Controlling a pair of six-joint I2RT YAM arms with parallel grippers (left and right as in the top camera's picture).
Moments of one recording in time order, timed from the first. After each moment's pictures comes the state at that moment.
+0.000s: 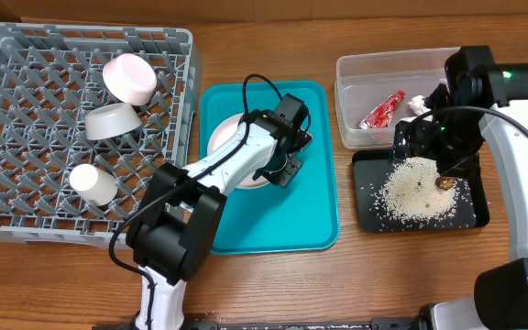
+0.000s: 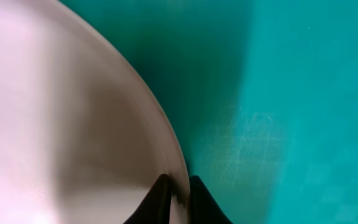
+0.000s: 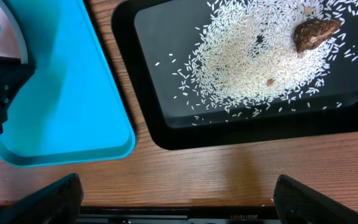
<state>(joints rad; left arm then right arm) -0.57 2.08 1.46 -0.84 0.04 0.09 0.01 1.67 1.64 -1.57 -0.17 0.20</state>
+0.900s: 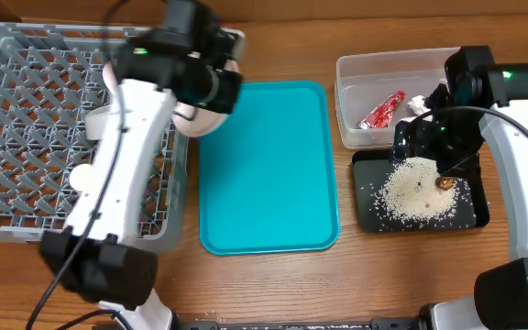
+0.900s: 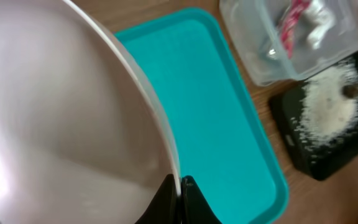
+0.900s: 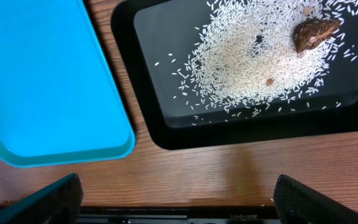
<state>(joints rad) -0.21 1.83 1.94 -1.22 0.34 0.06 0.01 1.67 1.64 -1.57 -0.17 0.20</state>
